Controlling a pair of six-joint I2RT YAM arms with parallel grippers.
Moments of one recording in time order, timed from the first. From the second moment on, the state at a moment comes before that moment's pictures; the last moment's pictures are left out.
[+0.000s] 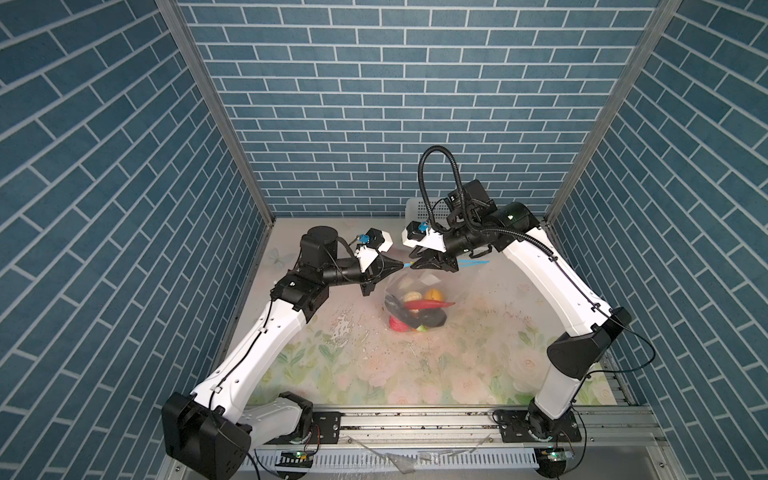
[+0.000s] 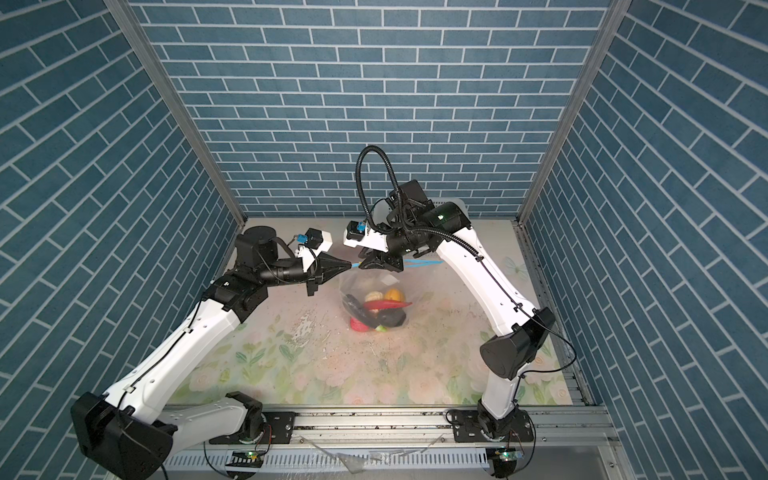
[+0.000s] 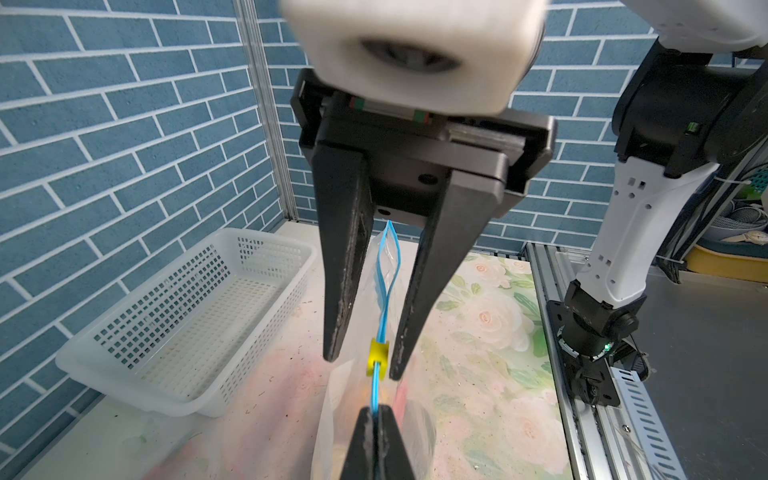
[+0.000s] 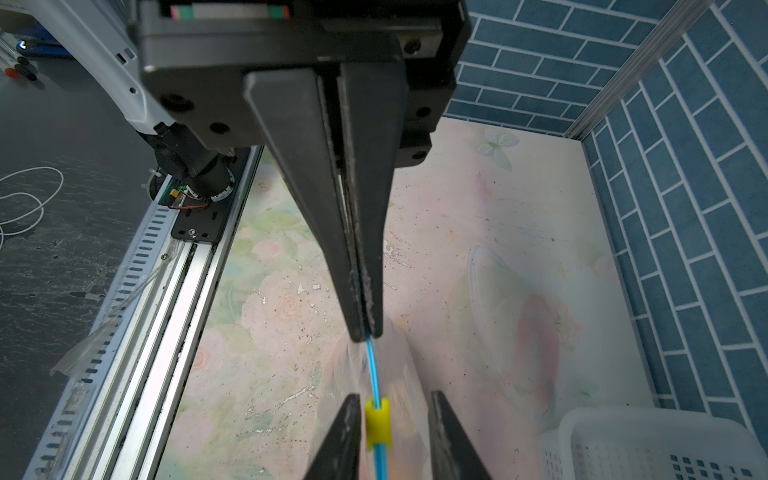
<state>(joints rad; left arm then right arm) -0.40 1.18 1.11 -0.24 0.86 0.26 0.69 1.78 2.10 -1.24 -0.65 -0.89</state>
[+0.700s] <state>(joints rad) -0.41 1.16 1.11 -0.26 0.77 0.27 0.70 1.78 2.11 -1.25 -0.64 -0.89</state>
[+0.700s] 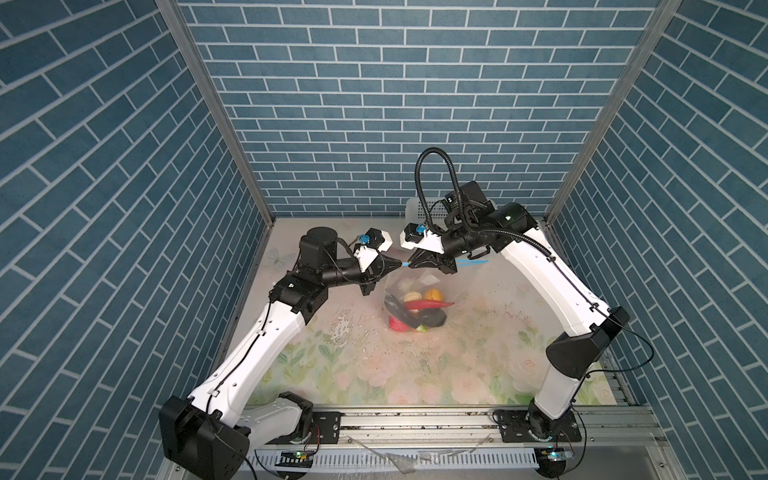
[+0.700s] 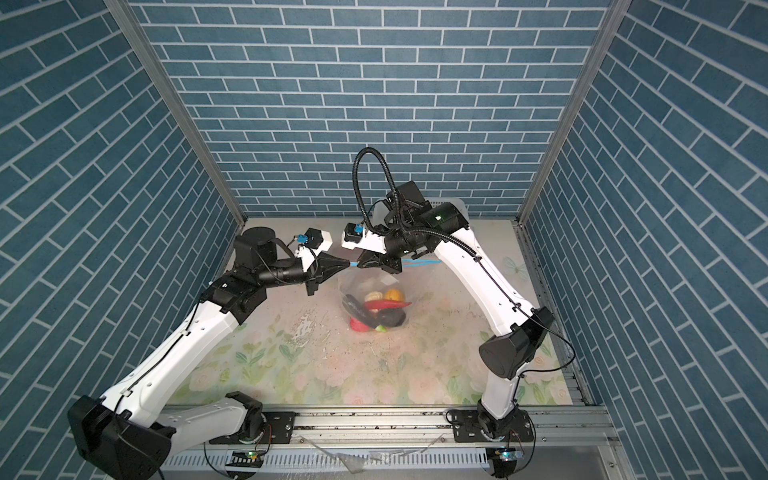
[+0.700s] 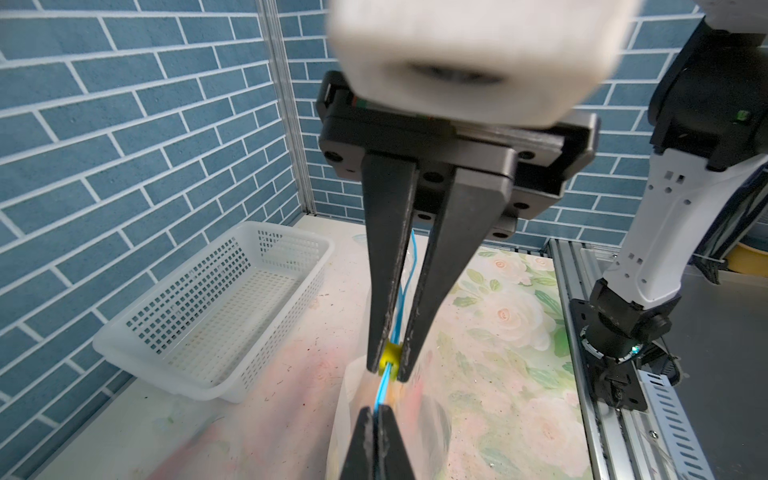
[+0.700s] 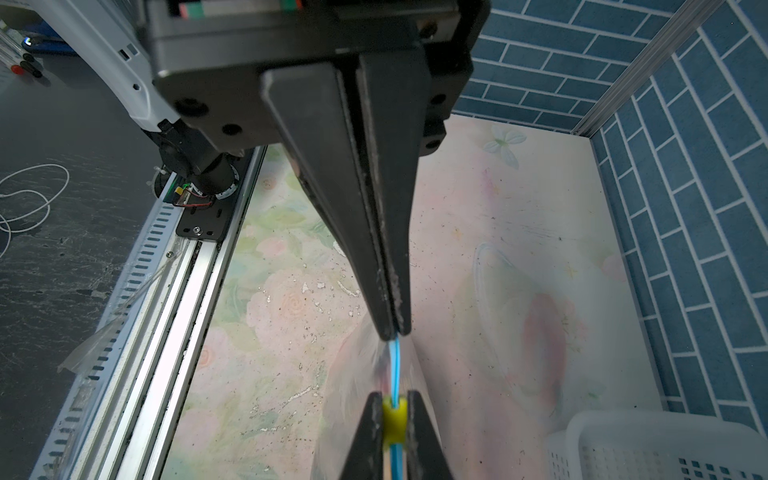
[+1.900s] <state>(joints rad) -0.37 1.10 1.01 -0.16 0.46 0.24 0.66 1.78 2.11 -1.26 -0.59 -0.89</state>
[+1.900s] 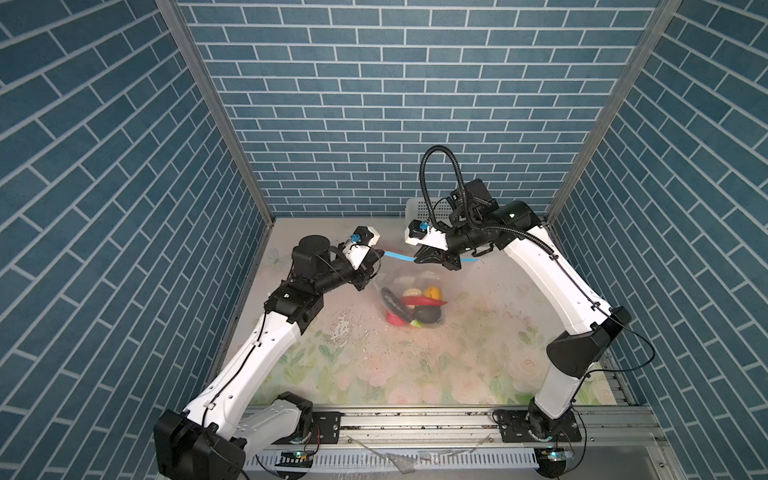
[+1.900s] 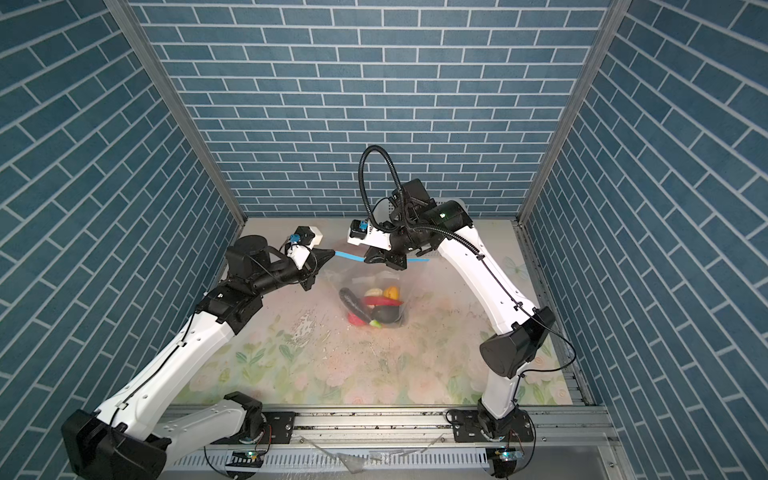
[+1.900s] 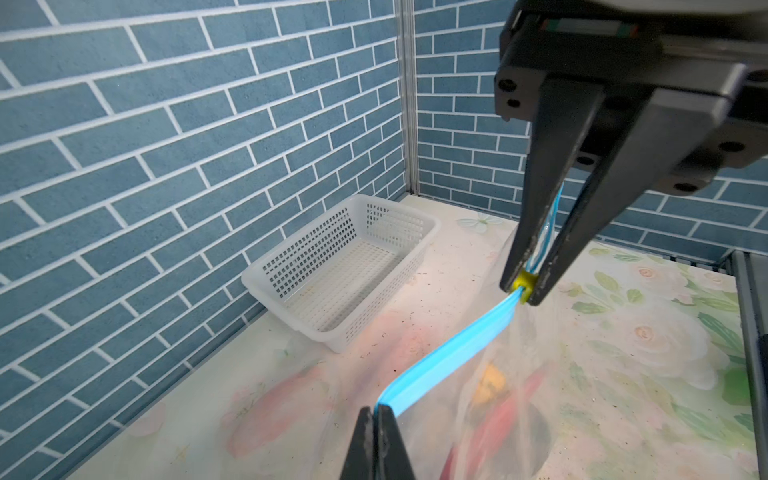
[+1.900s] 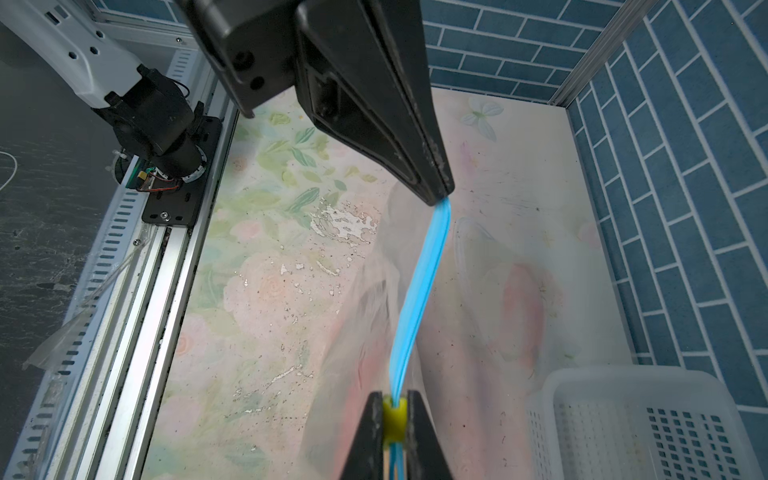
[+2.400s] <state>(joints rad) -0.35 1.06 0.98 -0.15 0.36 0.23 0.65 1.78 2.11 -1.26 -0.59 -0.89</state>
